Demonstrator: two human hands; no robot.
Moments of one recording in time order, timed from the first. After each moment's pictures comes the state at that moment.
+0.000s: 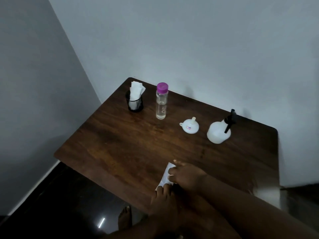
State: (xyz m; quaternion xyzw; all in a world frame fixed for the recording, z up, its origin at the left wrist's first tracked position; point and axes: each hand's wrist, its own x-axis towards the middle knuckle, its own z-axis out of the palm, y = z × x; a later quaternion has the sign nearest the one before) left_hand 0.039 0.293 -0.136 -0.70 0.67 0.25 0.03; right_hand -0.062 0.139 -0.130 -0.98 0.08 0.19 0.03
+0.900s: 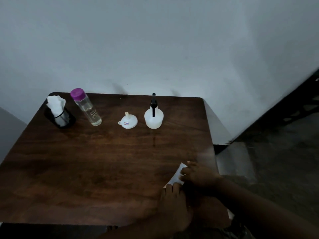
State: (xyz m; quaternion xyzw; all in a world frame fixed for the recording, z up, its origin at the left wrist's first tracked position) left_hand -0.145 0.296 -0.134 -0.59 0.77 0.23 0.06; right_hand -0.297 0.188 -0.123 -0.91 0.33 0.23 0.12
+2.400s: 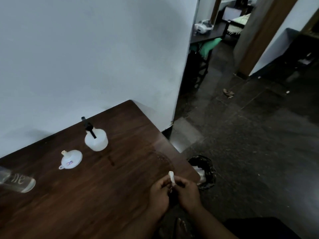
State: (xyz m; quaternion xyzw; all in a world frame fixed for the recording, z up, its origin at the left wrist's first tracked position) left_hand -0.126 0.286 -0.116 -0.46 0.44 0.76 -0.12; right_hand -0.208 0.356 -0.117 -0.14 0.76 -0.52 0.36
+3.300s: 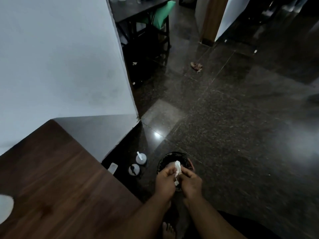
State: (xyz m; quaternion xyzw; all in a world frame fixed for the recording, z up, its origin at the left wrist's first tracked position) left_hand -0.414 0.312 -0.212 -0.44 0.49 0.76 0.00; right_hand -0.458 0.381 -0.218 0.22 0.69 -0.62 0.30
